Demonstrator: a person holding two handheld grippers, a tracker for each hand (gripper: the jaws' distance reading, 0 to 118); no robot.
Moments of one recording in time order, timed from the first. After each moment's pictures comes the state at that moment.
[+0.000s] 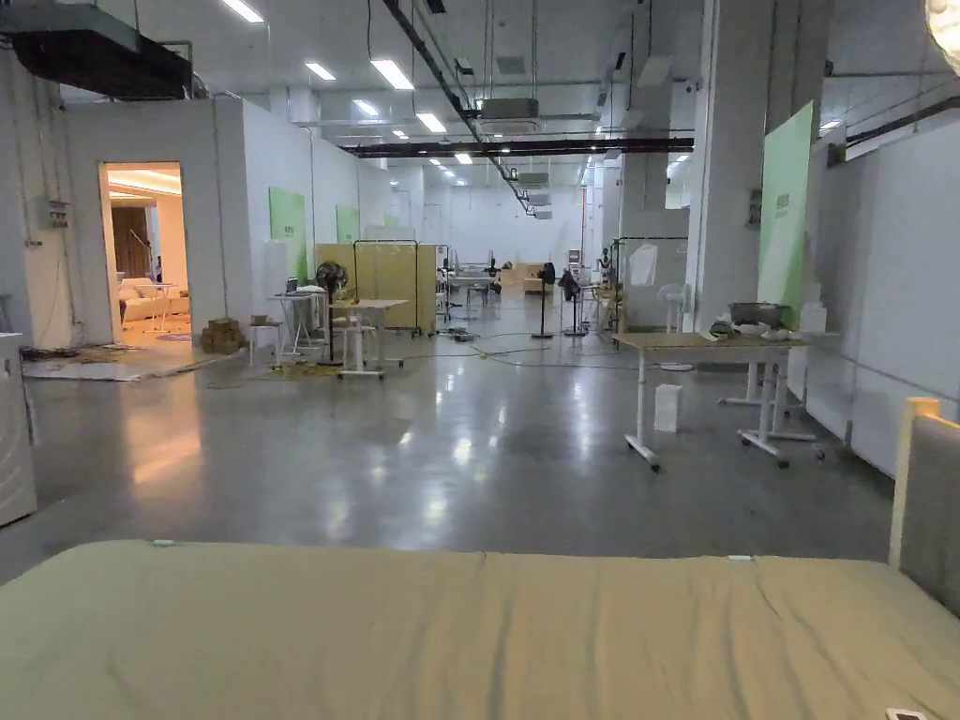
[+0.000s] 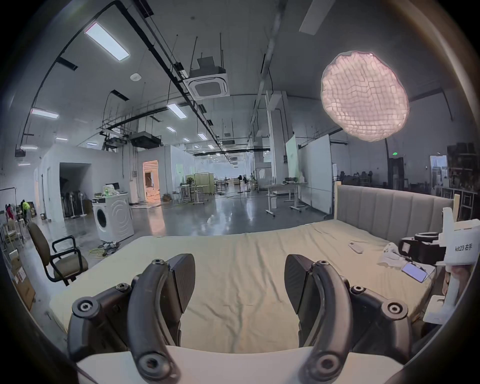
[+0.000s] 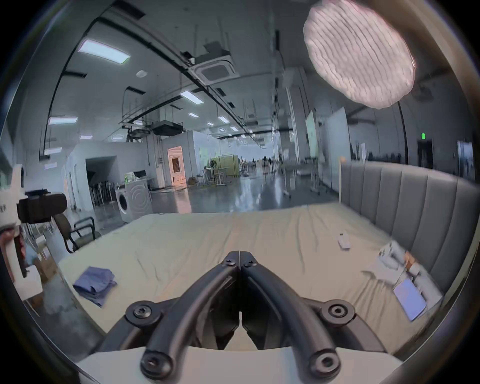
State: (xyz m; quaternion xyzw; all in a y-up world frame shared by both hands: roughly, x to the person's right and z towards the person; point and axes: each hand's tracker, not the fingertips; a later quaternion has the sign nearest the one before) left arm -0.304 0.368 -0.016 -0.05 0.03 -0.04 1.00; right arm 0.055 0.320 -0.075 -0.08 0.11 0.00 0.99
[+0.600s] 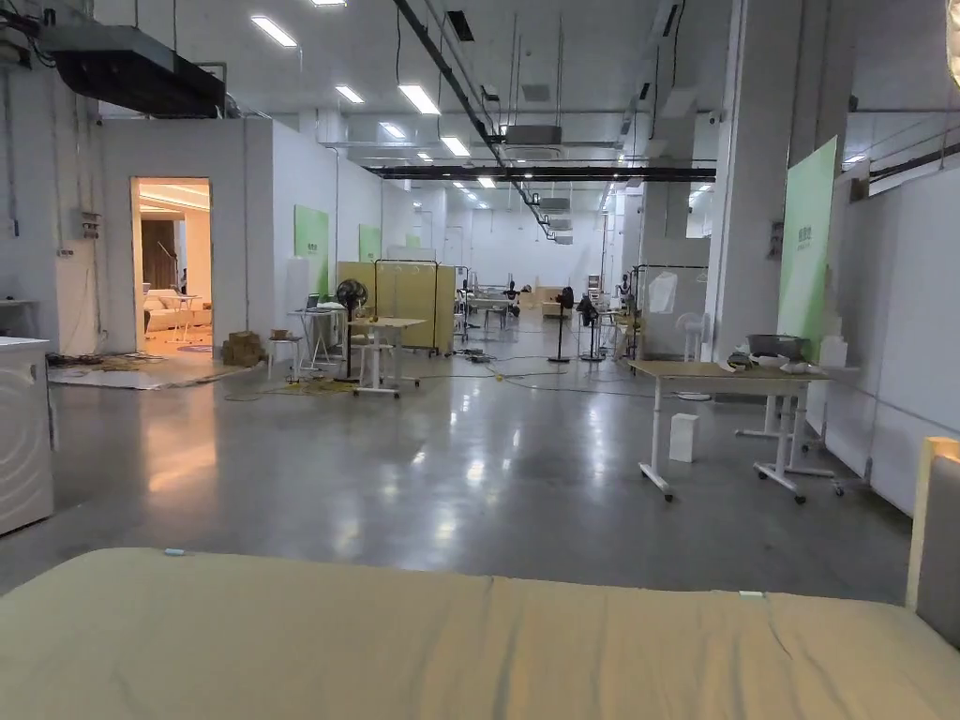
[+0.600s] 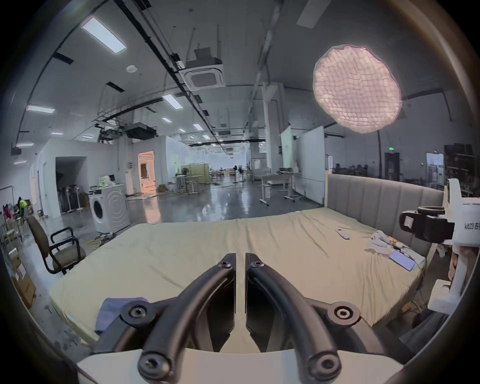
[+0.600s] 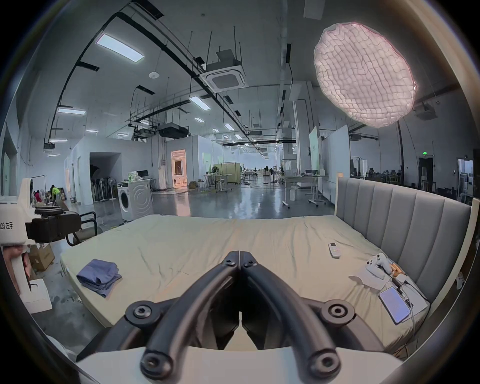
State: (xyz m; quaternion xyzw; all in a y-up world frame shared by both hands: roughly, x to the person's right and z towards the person) left arm -0.278 0.347 0.030 -0.09 0.01 -0.05 1.00; right arm 0.065 0.337 -0.011 -0.05 0.11 0.01 0.99
